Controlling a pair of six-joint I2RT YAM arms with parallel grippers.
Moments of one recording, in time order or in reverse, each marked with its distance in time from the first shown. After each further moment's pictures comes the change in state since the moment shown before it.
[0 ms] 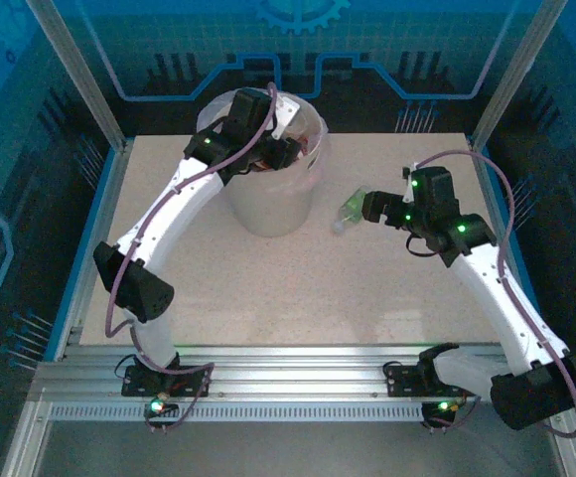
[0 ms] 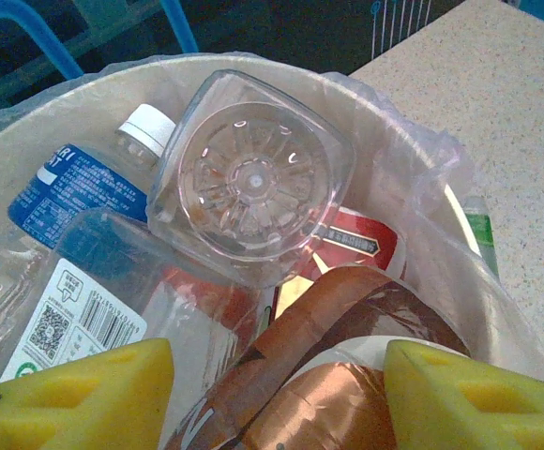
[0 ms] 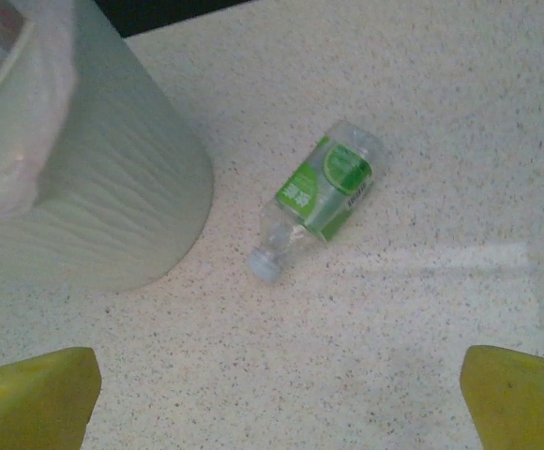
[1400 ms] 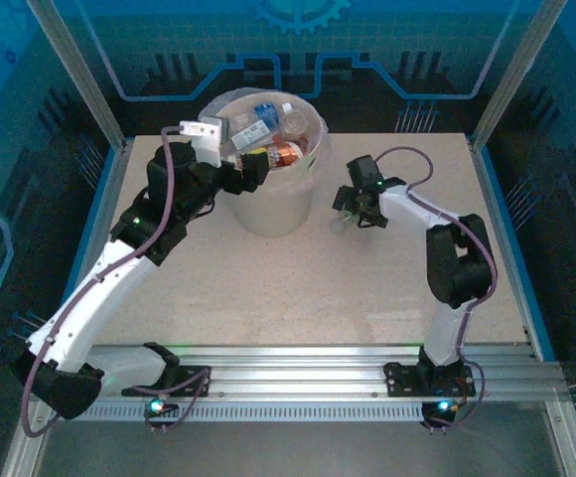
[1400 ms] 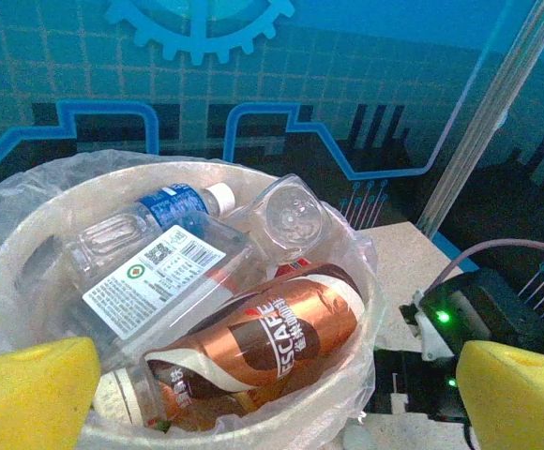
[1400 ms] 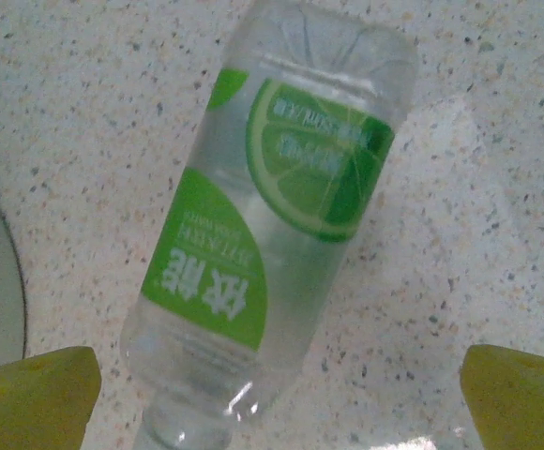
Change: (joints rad) left arm 0.018 -0.652 -0.700 0.489 -0.005 -0.349; right arm 0.055 0.758 0.234 0.168 0.179 0.265
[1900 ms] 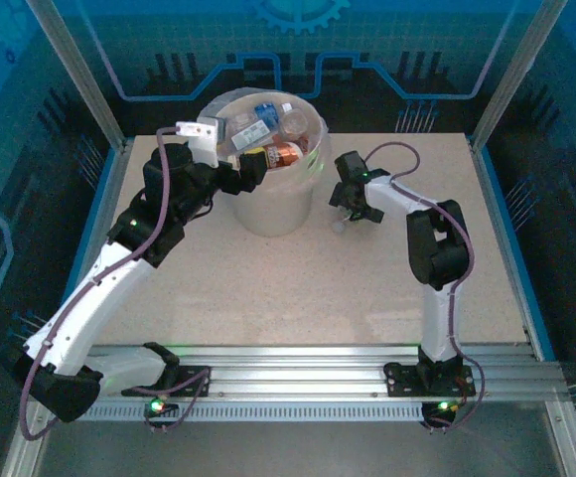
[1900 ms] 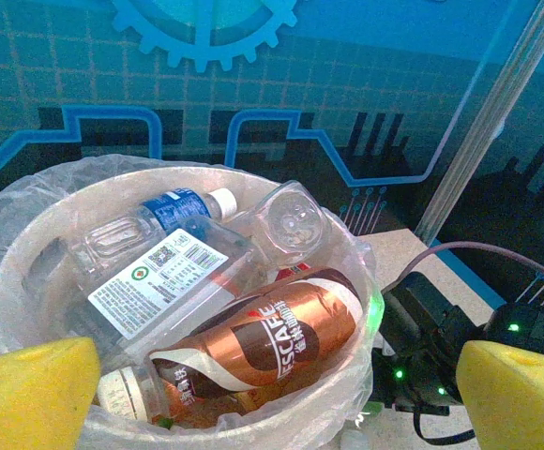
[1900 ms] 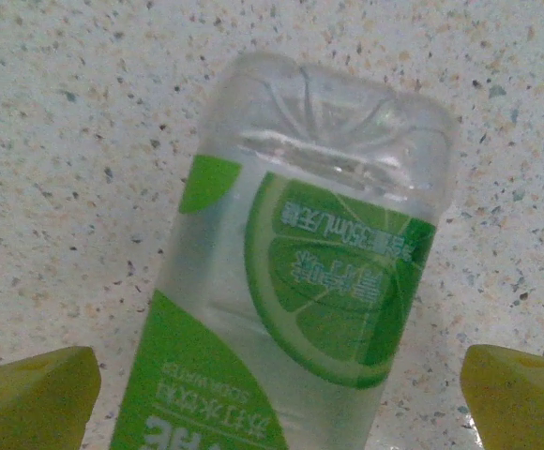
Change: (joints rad) left arm 0.002 -0.011 -0.002 0.002 0.000 -0.006; right arm 0.012 0.190 0.180 -0.086 0.101 0.042
